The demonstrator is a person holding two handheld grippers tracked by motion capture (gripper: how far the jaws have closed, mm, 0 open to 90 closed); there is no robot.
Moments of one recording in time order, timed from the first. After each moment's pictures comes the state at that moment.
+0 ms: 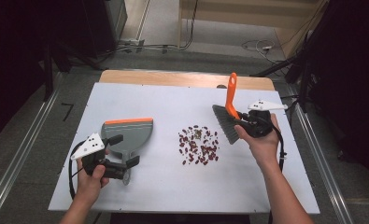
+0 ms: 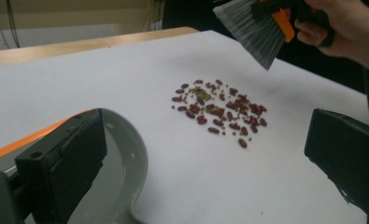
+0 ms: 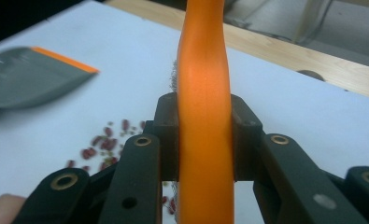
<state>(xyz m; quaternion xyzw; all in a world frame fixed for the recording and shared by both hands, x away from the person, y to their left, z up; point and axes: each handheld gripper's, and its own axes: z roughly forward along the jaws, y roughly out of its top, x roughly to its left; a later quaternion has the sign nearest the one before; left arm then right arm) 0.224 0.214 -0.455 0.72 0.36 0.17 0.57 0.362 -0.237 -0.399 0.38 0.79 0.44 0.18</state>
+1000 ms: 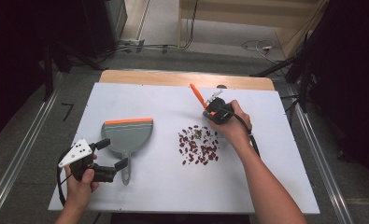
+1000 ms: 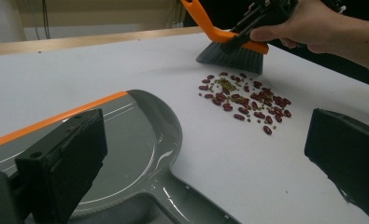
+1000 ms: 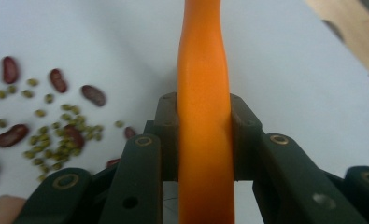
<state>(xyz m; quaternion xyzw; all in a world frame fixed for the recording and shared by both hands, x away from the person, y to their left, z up) 0.214 0.239 -0.468 0.70 0.39 0.19 0.56 0.435 -0.142 -0.446 0.34 0.89 0.17 0.23</state>
